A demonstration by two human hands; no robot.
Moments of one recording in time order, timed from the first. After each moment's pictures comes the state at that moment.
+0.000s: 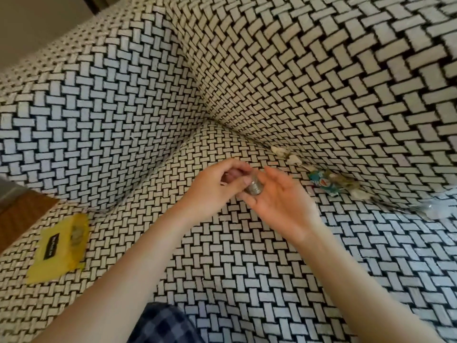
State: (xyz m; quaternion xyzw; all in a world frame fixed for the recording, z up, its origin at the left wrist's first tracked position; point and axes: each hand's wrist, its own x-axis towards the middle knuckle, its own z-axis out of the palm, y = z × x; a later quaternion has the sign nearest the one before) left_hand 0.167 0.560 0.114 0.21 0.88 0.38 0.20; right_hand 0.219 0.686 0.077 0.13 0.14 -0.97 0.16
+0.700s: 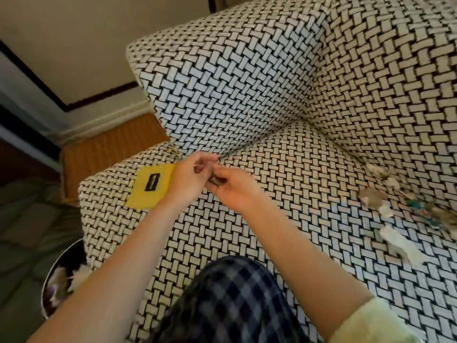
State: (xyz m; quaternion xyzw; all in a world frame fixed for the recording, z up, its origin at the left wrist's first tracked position) left_hand 0.174 0.362 0.107 -0.05 0.90 0.44 -0.01; right_hand 0.172 0.463 0.110 0.19 0.28 -0.89 0.31
